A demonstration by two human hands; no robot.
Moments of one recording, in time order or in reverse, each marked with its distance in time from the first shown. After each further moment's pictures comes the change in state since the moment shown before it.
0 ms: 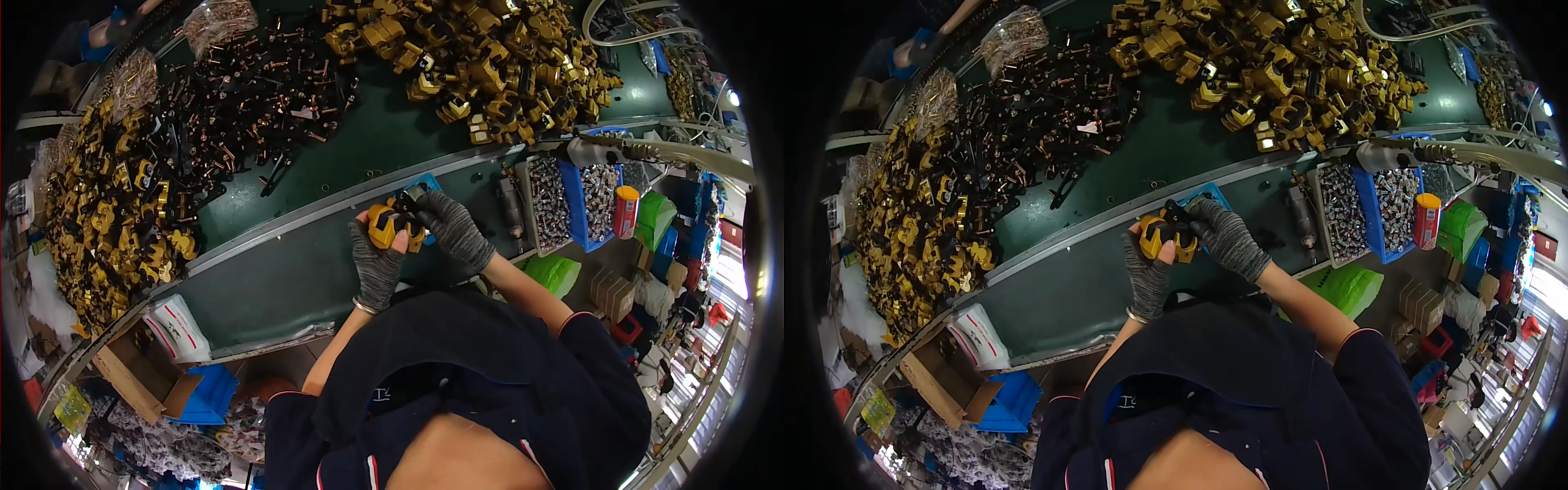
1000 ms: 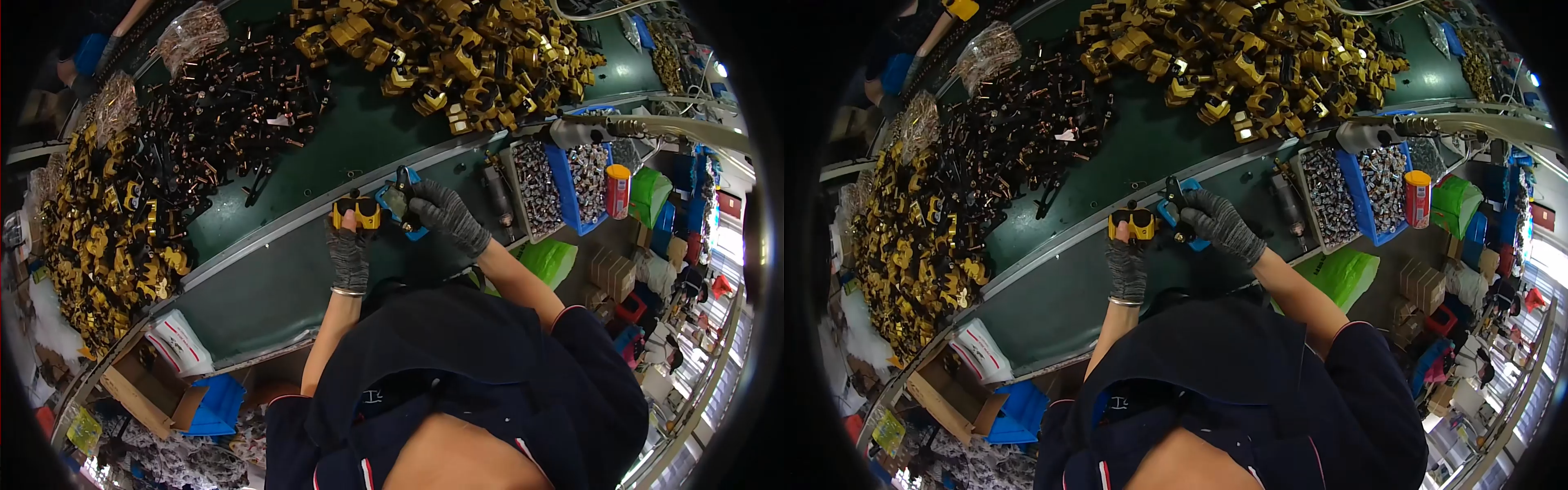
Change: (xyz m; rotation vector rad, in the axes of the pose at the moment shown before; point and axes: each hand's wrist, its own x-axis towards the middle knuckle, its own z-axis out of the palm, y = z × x) left_hand 0.035 -0.047 -0.027 -0.524 0.047 -0.302; right_hand 0.000 0.015 -0.020 0.424 -0.048 0.297
